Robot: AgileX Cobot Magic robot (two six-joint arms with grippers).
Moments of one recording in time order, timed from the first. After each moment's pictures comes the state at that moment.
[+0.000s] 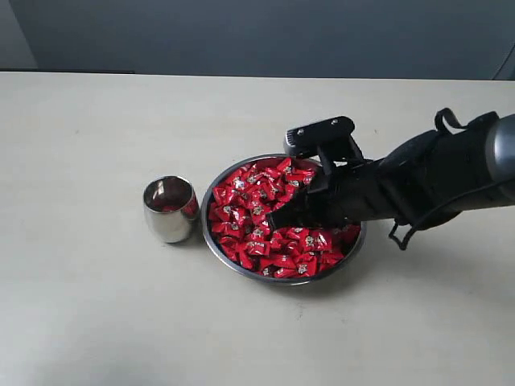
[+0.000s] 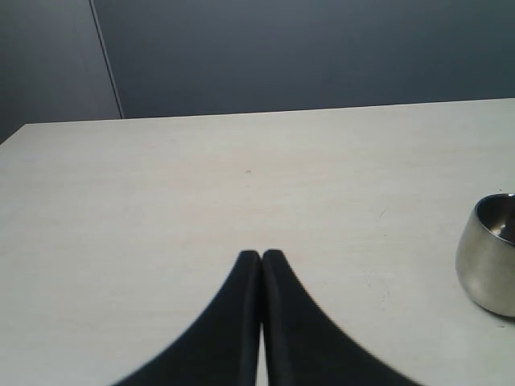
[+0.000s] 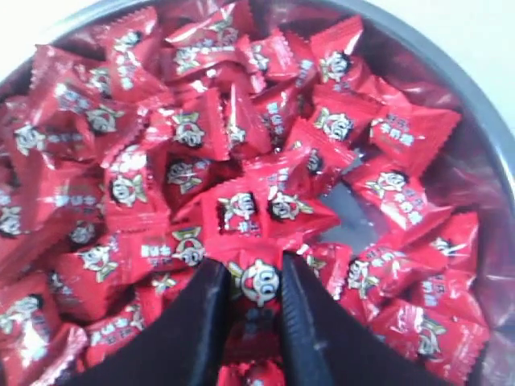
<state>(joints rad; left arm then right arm) 0.12 0.00 0.00 0.05 0.29 -0.02 0.75 1.79 -0.78 1.36 -0.01 -1.22</state>
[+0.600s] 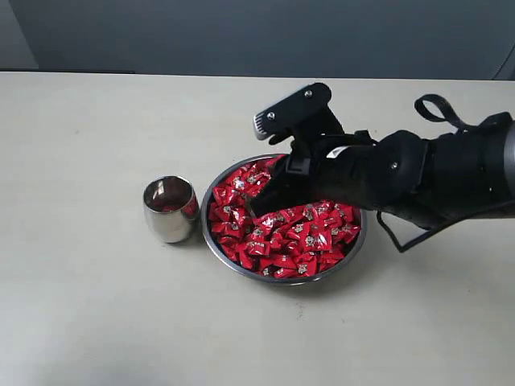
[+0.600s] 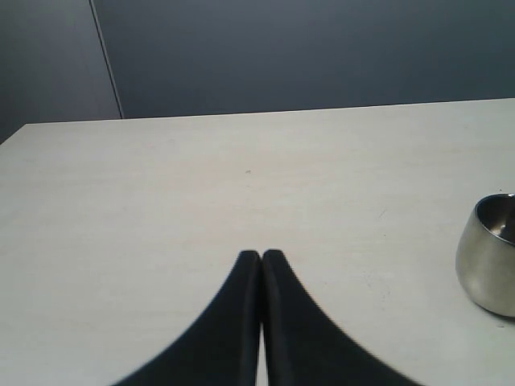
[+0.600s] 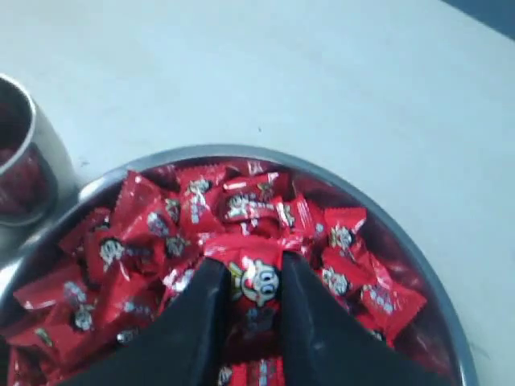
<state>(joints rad) 0.12 0.00 0.00 0.05 0.29 -0.02 0.86 1.70 -0.80 0.87 -0.19 -0.90</state>
